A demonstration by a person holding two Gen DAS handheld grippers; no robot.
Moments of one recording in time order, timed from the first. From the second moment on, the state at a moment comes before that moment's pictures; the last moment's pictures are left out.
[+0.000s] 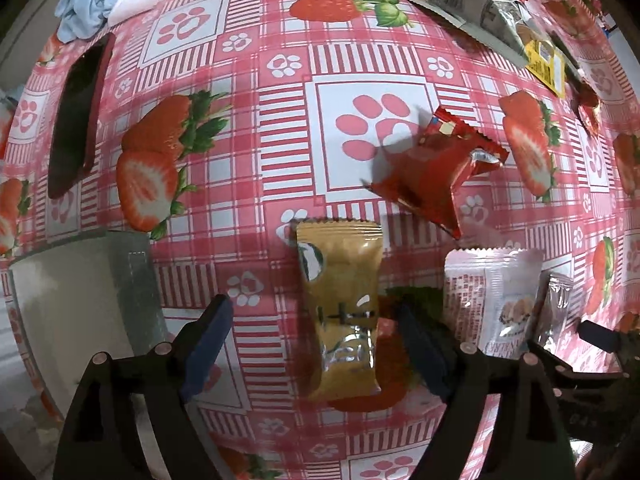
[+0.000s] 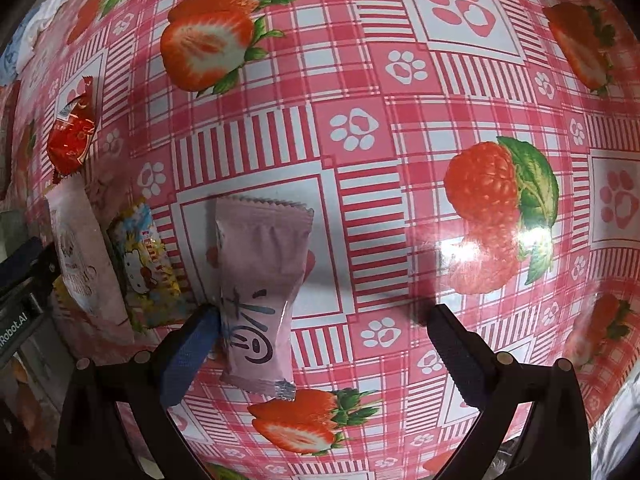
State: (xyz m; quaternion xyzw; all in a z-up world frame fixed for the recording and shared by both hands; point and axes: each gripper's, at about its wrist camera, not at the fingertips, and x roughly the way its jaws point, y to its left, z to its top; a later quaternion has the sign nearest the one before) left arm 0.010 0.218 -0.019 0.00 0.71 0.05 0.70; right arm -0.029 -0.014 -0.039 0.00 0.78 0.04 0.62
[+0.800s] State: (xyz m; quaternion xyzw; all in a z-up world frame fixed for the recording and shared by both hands) left arm -0.062 0.181 0.031 -0.03 0.71 -0.03 0.71; right arm -0.049 -0.020 -0.007 0.05 0.75 0.13 0.65
